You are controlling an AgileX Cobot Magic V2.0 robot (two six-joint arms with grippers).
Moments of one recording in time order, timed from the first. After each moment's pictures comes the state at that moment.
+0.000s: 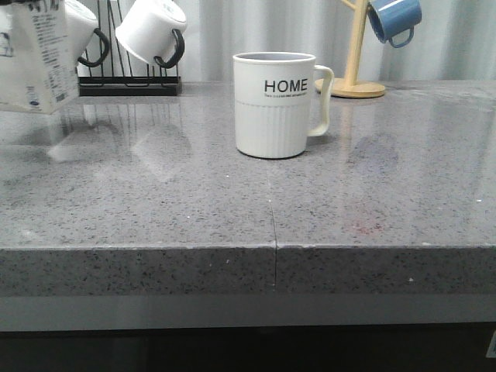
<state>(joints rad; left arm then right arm) -0.25 1.36 -0.78 -0.09 -0.37 -0.01 0.47 0.08 -0.23 0.20 0.30 -0.03</state>
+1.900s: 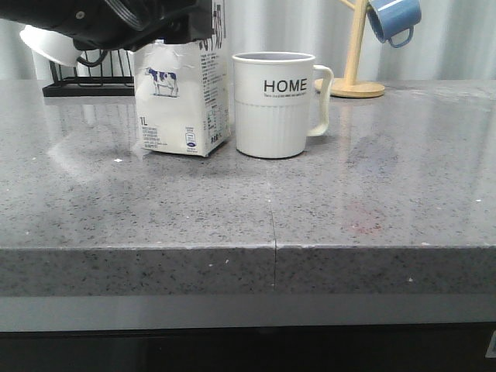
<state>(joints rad) -0.65 1.54 -0.88 -0.39 -0.42 0.17 0.47 0.08 -0.23 0.20 0.30 -0.03</state>
